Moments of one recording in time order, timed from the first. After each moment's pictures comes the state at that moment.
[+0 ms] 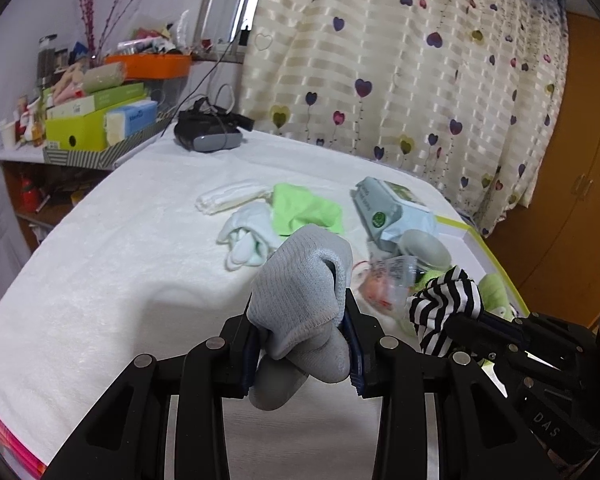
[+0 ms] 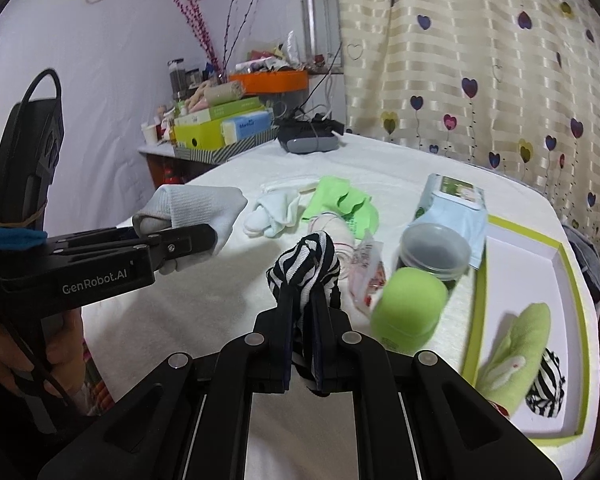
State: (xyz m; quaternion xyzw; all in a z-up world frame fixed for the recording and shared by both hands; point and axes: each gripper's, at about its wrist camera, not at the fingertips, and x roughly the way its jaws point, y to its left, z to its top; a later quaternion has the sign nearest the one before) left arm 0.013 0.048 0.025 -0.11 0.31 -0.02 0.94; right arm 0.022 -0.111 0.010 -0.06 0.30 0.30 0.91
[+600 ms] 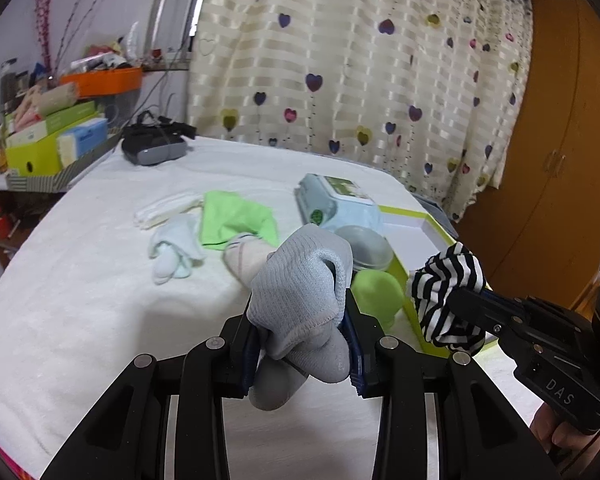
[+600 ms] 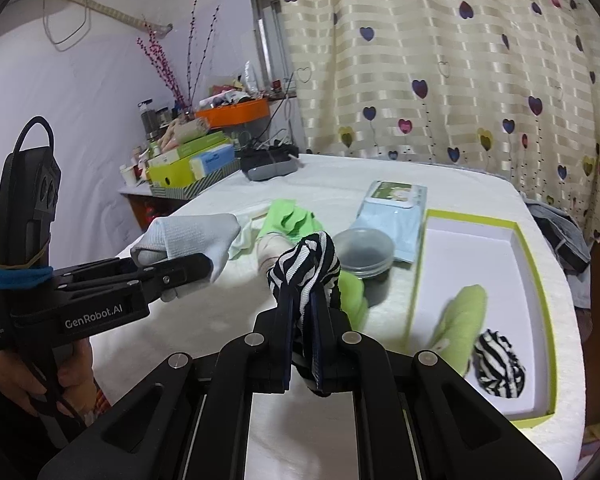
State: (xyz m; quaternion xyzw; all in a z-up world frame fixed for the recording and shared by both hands) left arm 0.023 -0.011 0.036 -0.08 0.31 -0.08 0.94; right arm 0.024 -0.173 0.025 0.01 0.28 0.26 0.93
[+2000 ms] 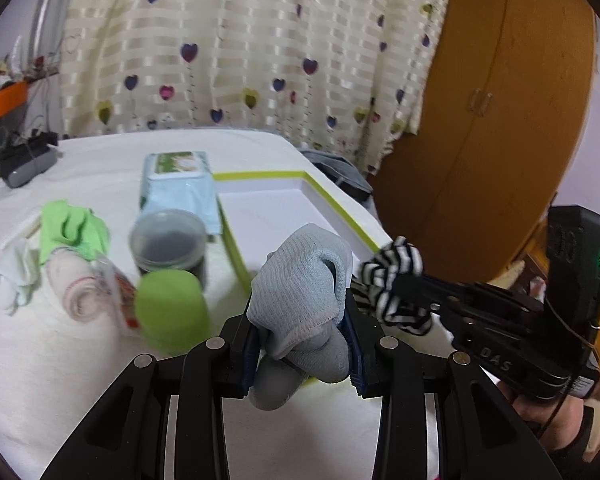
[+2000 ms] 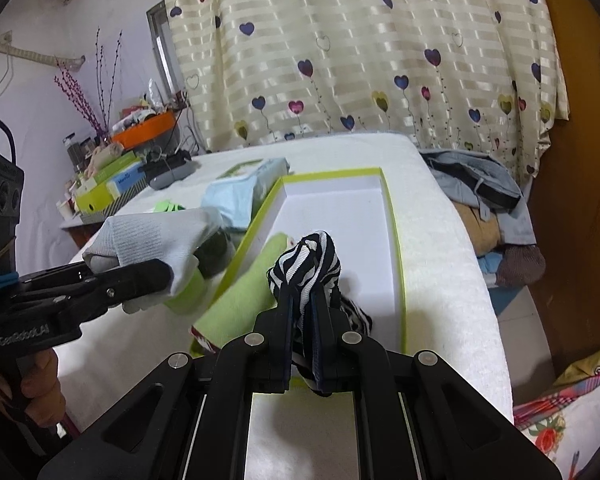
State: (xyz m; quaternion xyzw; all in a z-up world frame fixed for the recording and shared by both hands) left arm 0.048 -0.150 0.030 -0.04 0.35 -0.23 0.91; right arm 0.040 -0.305 -0.007 0.07 0.31 0.15 0.94
